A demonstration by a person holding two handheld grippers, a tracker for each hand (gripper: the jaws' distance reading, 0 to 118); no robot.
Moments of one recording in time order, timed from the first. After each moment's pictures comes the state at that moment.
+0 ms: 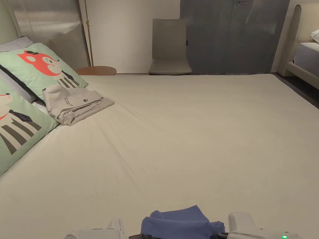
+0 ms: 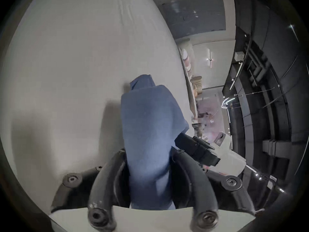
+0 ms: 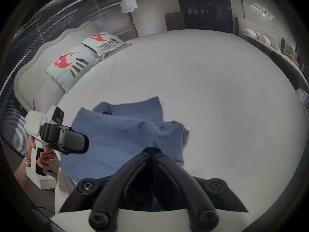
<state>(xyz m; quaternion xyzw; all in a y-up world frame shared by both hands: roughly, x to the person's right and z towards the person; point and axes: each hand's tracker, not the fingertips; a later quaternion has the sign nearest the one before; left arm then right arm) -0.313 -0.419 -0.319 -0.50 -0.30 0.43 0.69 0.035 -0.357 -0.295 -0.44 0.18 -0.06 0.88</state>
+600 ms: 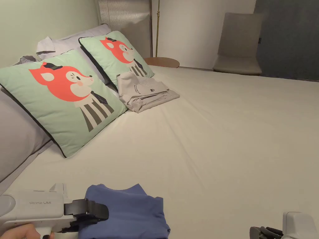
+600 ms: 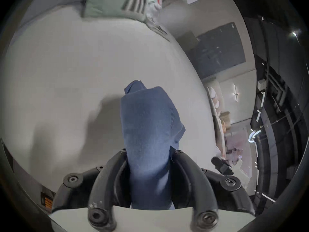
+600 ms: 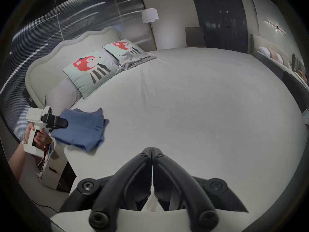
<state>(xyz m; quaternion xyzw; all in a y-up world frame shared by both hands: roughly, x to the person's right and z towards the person) -0.586 -0.336 -0.262 -0.43 -0.08 0.41 0.80 -0.050 -0.320 -0.315 -0.38 0.24 -0.04 0.89</state>
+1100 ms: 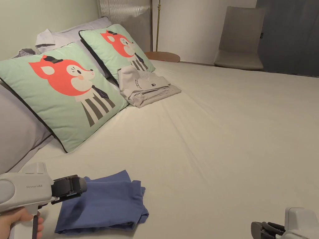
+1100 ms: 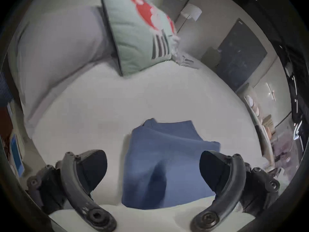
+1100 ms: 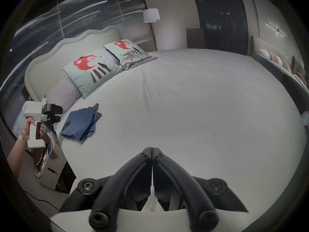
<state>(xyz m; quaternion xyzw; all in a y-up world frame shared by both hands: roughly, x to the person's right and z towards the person) -0.602 -0.311 -0.268 -0.38 0.11 0.24 0.89 -0.051 -0.316 -0.313 -0.38 0.23 -0.03 0.90</state>
